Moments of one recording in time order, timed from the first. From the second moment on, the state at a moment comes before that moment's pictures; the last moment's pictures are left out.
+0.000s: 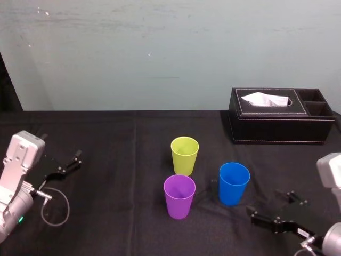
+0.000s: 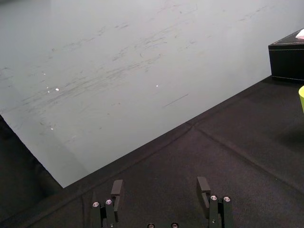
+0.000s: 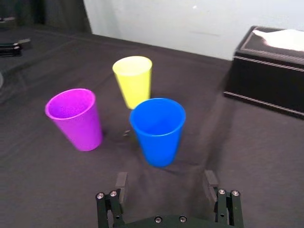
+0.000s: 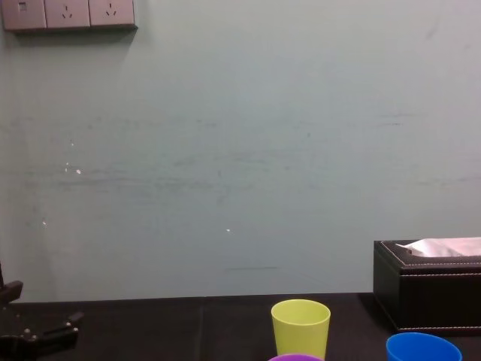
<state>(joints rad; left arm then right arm) -0.20 0.60 0.45 -1.41 -0.25 -0.12 0.03 -0.12 0.72 -0.25 -1.82 0.56 0.27 0.19</state>
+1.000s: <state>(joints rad) -0.20 0.60 0.45 -1.41 -0.25 -0.12 0.03 -0.03 0.56 -0.30 -1.71 0.44 0.28 0.19</state>
